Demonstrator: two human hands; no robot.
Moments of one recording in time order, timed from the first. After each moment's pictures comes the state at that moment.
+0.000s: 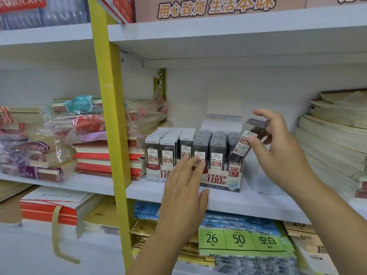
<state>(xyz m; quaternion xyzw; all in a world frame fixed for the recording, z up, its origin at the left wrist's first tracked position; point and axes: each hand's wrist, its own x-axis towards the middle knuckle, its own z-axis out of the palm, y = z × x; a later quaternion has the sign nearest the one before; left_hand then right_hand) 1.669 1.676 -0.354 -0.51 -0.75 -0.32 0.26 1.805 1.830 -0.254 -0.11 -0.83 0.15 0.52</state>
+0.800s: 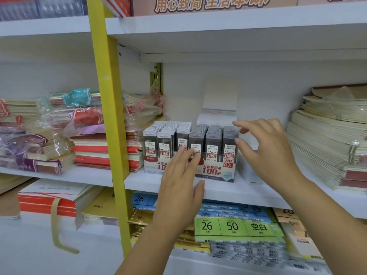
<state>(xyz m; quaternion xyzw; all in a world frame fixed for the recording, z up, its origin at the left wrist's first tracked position) 1.672 1.670 -0.354 -0.52 -0.73 -0.36 0.24 1.808 1.824 -0.263 -0.16 -0.86 -0.03 0.49</state>
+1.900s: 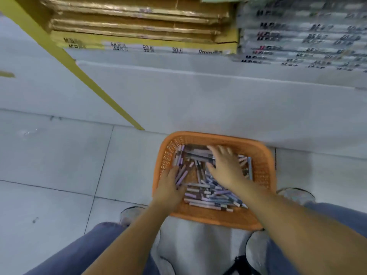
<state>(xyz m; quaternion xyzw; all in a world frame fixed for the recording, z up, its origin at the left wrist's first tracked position) 1.750 1.553 -0.792 -0.26 -0.86 -0.21 -0.38 1.848 1.745 -0.817 -0.31 -0.91 0.25 -0.15</state>
